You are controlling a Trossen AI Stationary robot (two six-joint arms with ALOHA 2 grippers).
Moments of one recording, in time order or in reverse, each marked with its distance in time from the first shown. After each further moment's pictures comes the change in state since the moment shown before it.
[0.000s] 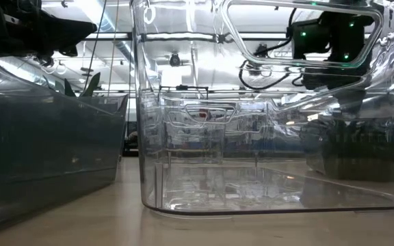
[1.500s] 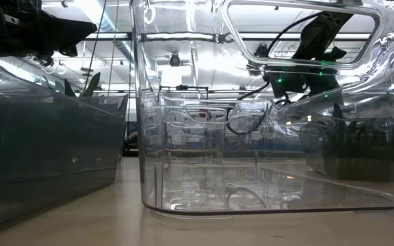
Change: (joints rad) left arm 0.000 0.000 0.000 0.000 0.000 0.000; right arm -0.052 0.335 -0.001 0.171 0.000 -0.098
